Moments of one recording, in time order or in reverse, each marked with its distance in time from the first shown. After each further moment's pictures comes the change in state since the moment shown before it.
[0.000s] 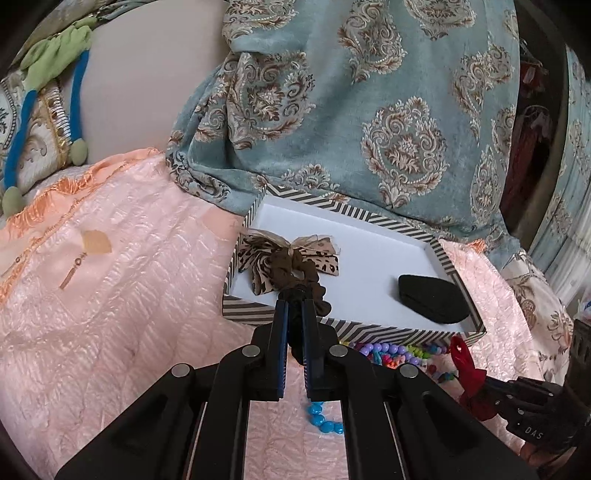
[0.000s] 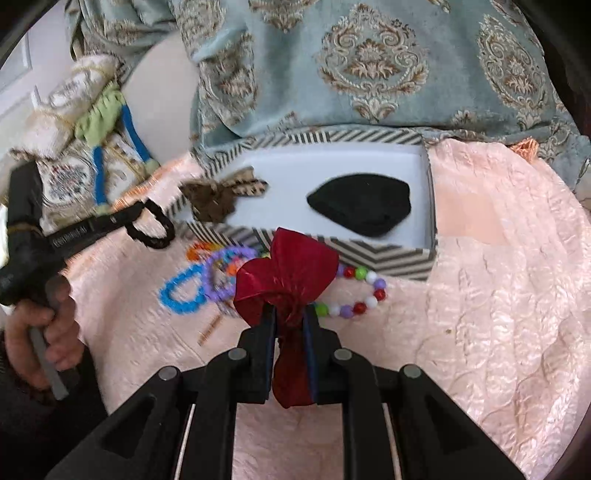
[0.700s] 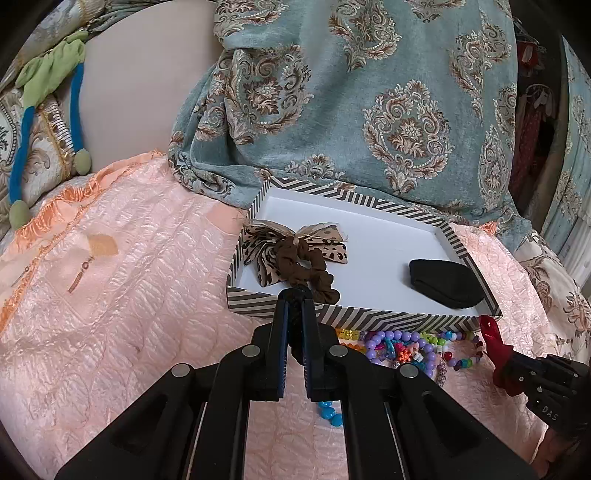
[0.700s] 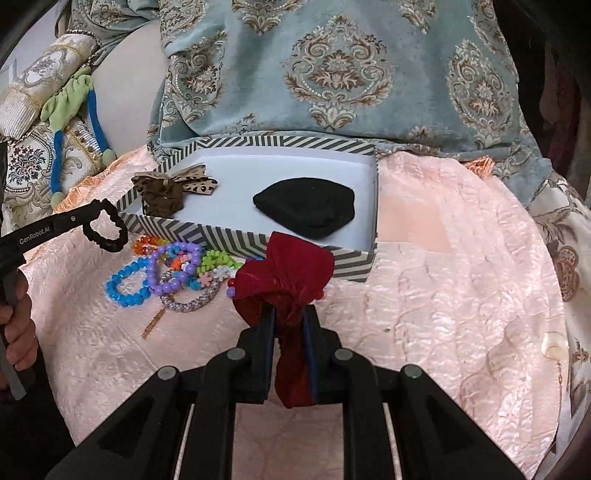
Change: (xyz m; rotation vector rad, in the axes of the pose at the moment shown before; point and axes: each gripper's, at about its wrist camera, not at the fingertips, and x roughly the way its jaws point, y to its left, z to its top) left arm 0.003 -0.007 -0.008 0.053 0.015 0.055; right arm -0.005 -0.008 -0.004 -0.034 -0.019 -0.202
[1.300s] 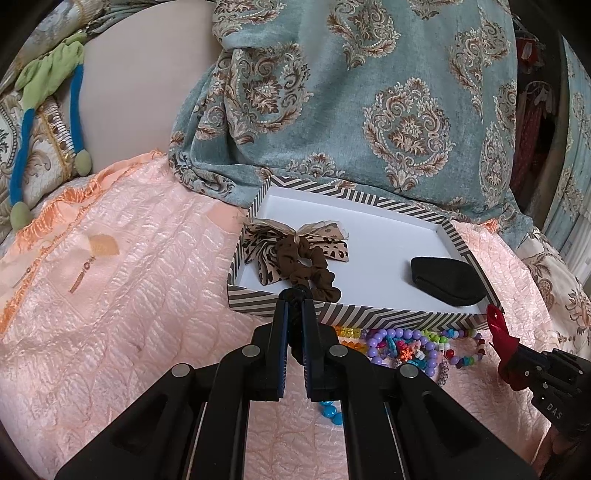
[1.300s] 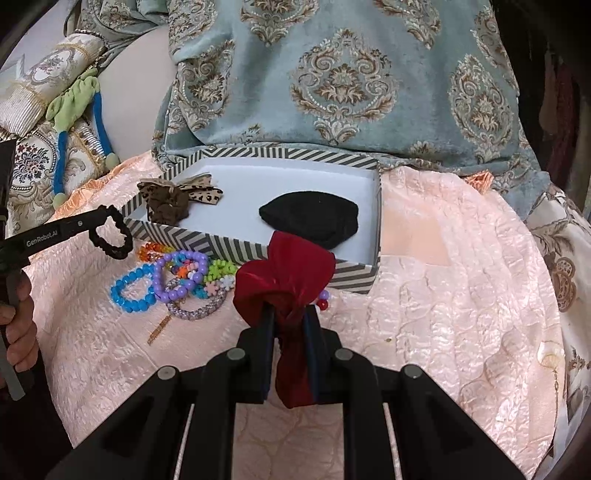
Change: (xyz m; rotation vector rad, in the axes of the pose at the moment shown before) left arm 0.000 0.000 -0.001 0.009 0.002 0.007; right arm -0.006 0.006 0.000 -0.013 -0.047 -0.015
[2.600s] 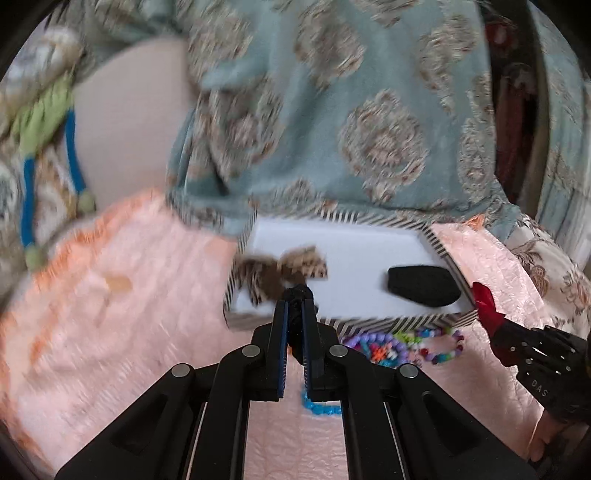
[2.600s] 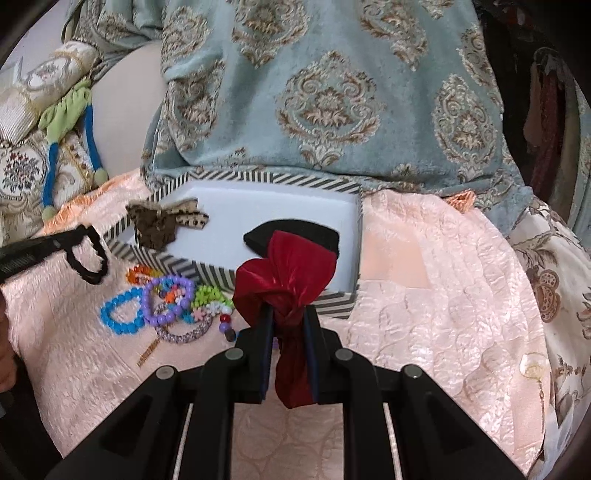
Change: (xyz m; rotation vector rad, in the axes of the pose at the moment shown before) left arm -0.049 -0.033 0.012 0.126 -0.067 0.027; right arm -0.015 -0.003 0.008 0.011 -0.094 -0.048
